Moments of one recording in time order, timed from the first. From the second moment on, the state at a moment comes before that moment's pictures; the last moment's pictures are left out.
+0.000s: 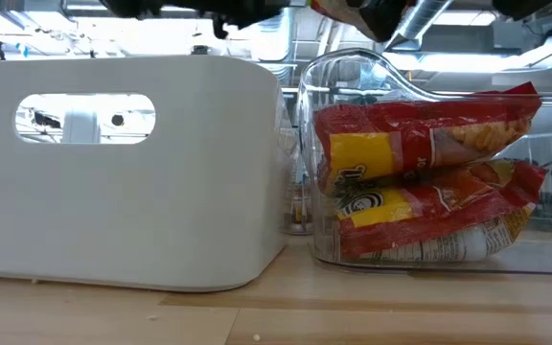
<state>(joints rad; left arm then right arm) 0.10 1.43 0.92 0.78 -0.44 0.11 0.32 1.46 0.74 1.33 1.18 -1.68</state>
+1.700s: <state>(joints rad) -0.03 0.92 0.59 0.47 -0.41 0.05 1.22 1.45 0.55 0.71 1.25 -0.37</state>
